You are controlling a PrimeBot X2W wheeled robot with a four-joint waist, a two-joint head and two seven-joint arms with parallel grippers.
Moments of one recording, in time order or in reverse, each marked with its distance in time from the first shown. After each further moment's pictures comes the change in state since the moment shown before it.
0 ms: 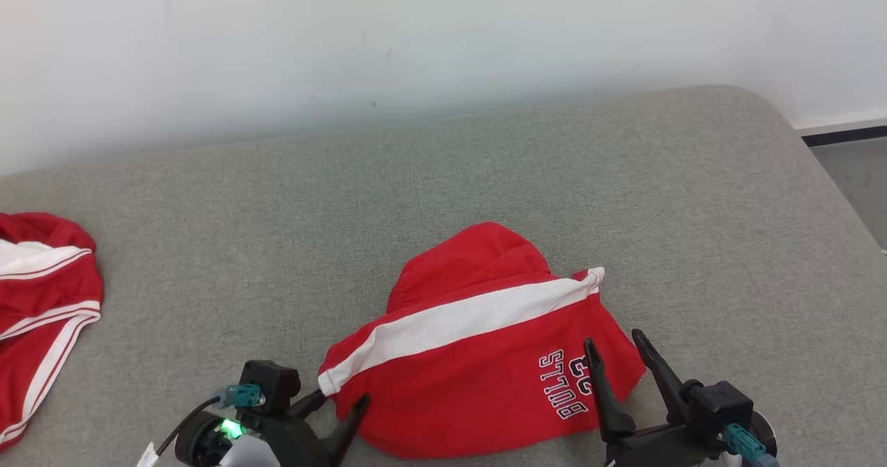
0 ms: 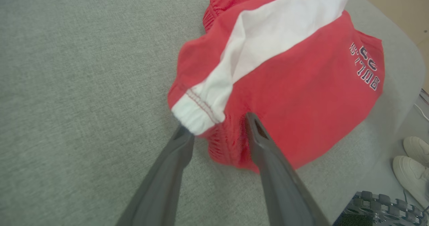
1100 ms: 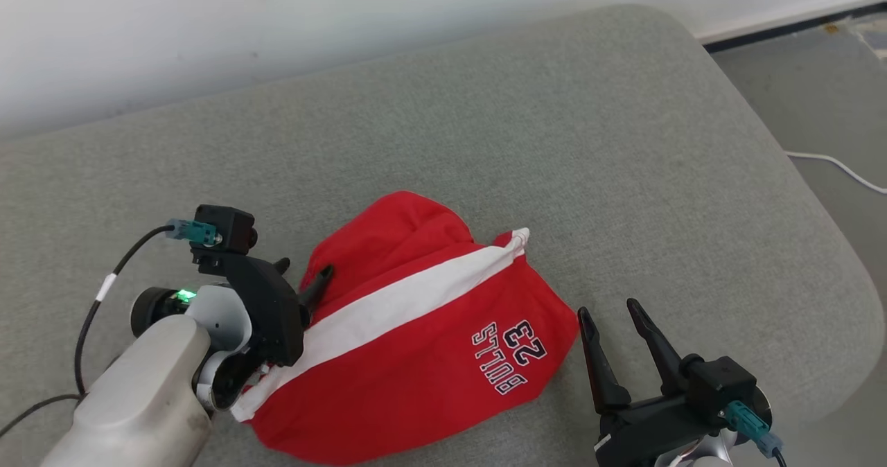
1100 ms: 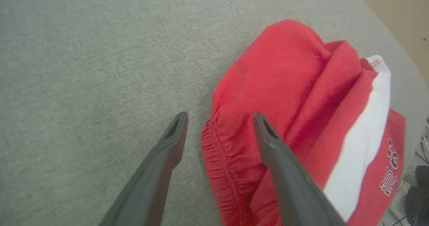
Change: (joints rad) left arm -0.305 -0.019 0.092 0.121 -0.125 0.033 0.267; right arm -0.044 -0.001 0.012 -0.037 0.020 0.000 0.000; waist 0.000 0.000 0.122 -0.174
